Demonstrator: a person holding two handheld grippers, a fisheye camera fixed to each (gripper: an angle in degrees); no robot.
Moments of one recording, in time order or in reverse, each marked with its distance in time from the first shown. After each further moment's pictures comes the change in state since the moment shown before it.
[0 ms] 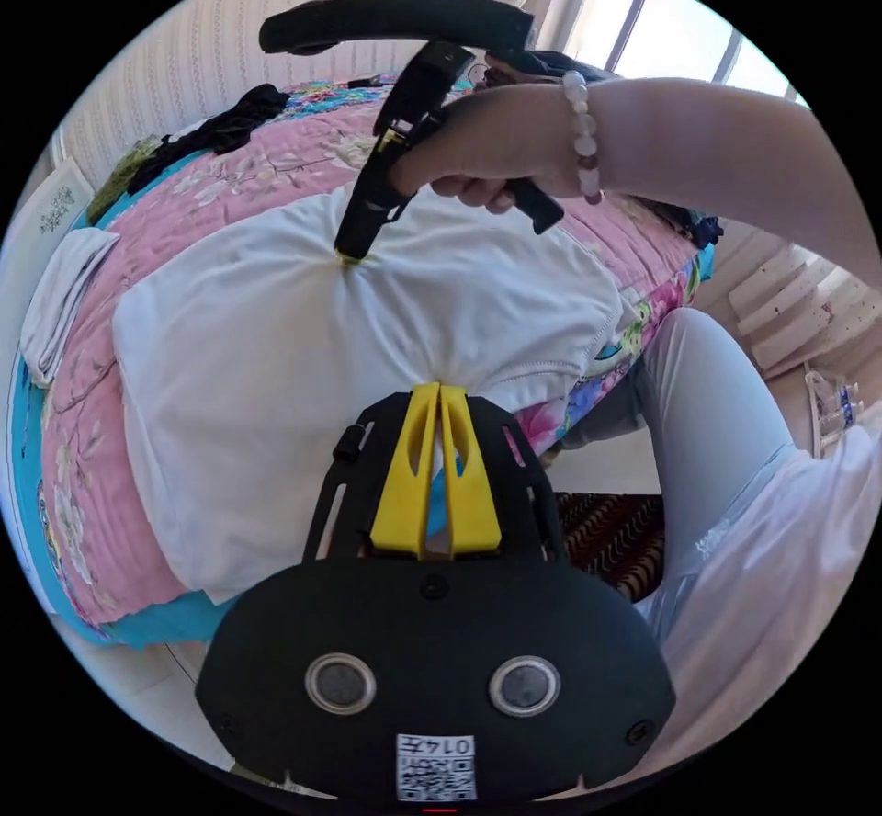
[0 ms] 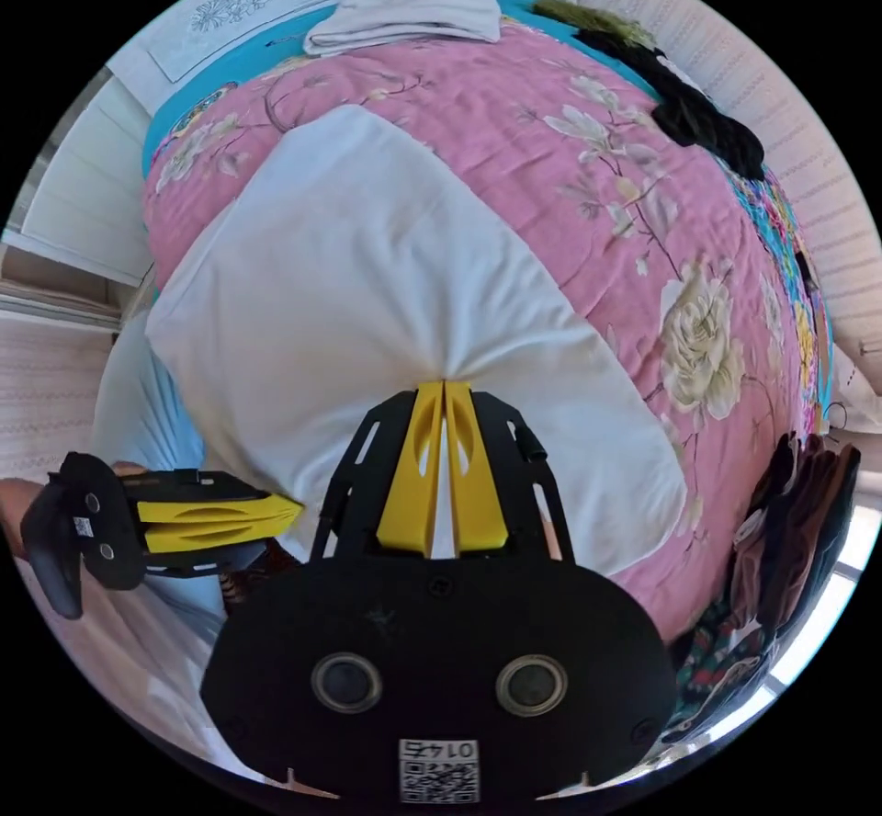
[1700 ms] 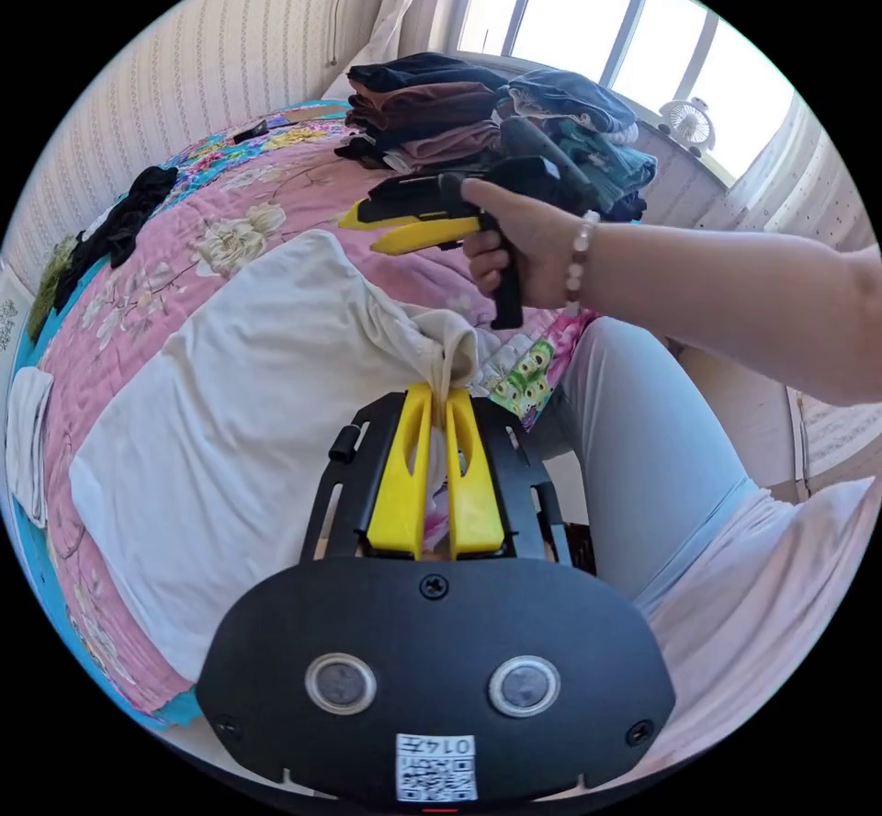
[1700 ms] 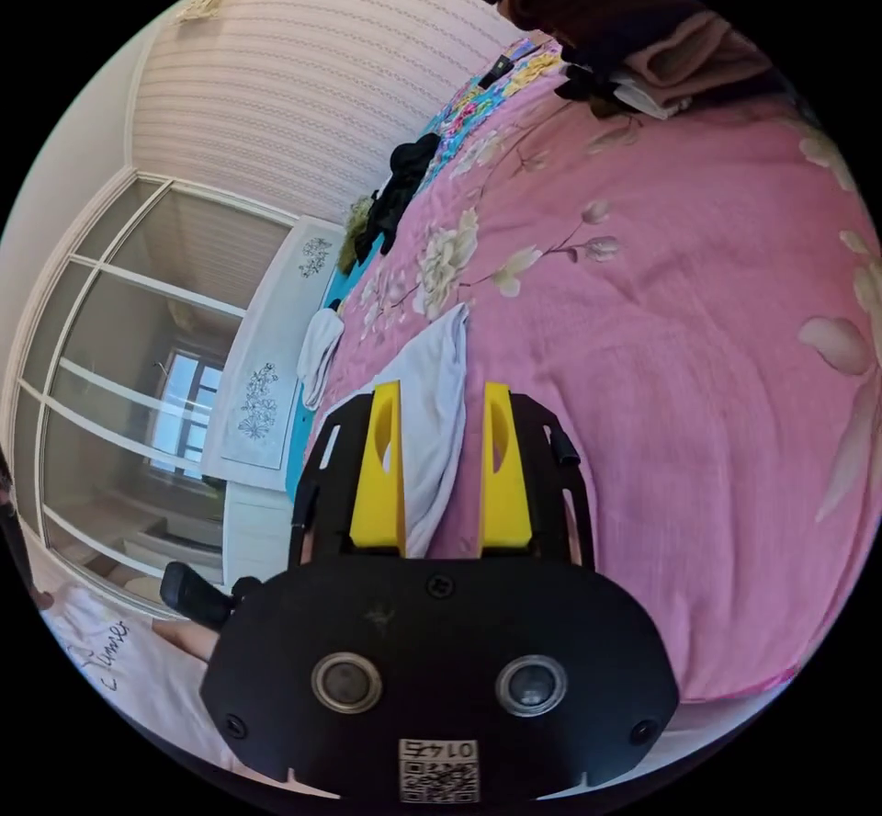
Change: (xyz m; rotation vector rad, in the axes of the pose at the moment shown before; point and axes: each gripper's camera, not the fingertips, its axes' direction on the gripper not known) left arm 0.102 -0.042 0.032 0.036 0.101 0.191; right arm 0.270 0.262 0.057 0.723 -0.695 0.936
